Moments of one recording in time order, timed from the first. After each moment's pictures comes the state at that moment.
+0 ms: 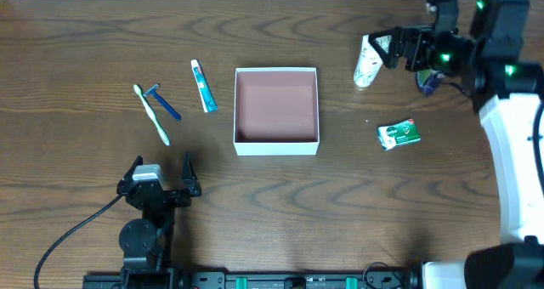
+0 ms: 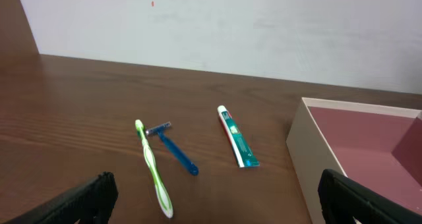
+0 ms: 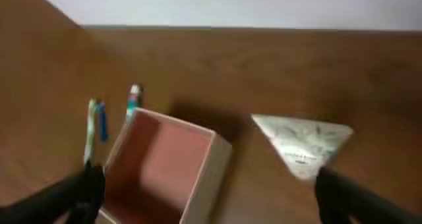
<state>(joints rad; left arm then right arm) 0.00 0.01 0.02 -0.12 -0.03 -0.11 -0.01 1.59 1.60 -0.75 -0.55 0.07</state>
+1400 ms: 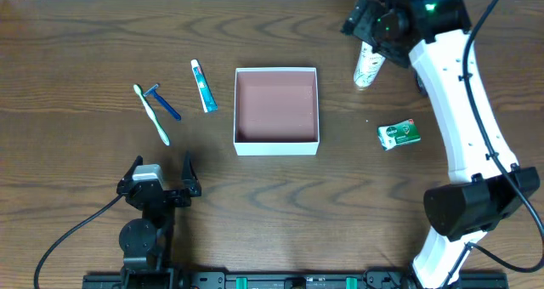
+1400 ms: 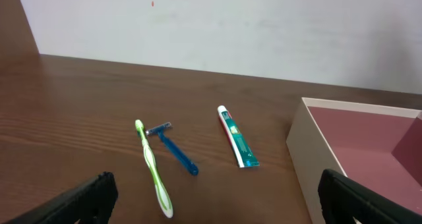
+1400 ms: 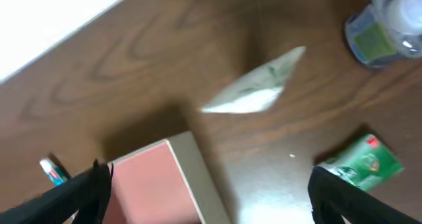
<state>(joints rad) 0.00 0.01 0.02 -0.12 -0.03 -0.11 0.28 1.95 2.14 -1.23 0.14 0.81</state>
